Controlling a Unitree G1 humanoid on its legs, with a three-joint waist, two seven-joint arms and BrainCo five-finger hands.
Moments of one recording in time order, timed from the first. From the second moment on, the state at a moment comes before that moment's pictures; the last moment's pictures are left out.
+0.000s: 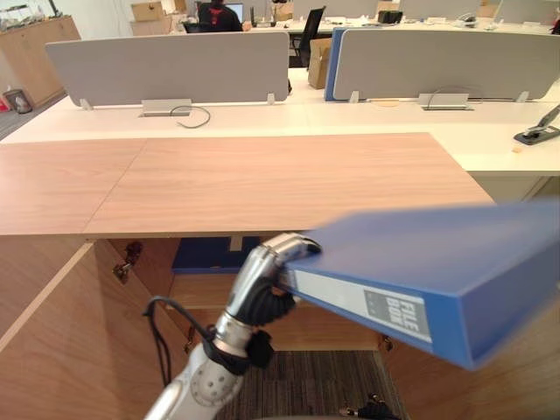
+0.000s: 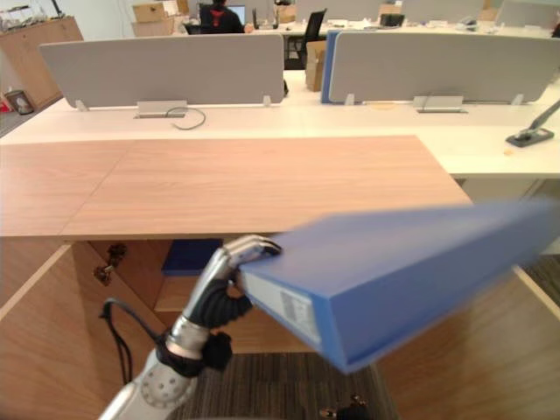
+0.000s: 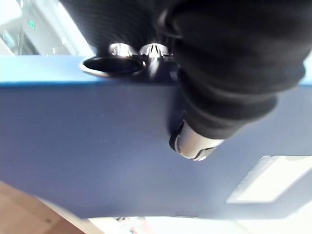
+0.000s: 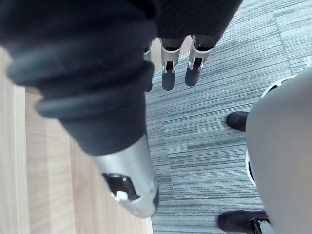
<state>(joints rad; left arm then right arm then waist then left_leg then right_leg) 0.19 0.30 -0.54 -0.53 0.41 -0.28 0.21 0.03 -0.04 -0.13 1.20 -0.01 -0.02 -0.17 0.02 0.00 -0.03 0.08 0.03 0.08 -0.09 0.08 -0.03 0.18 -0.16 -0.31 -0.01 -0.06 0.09</state>
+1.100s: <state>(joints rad) 0.40 0.09 -0.43 -0.55 -0.38 -0.16 0.10 0.37 0.07 -0.09 -0.40 0.37 -0.20 -0.38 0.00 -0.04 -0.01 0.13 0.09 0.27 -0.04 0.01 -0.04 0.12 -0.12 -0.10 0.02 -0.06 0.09</state>
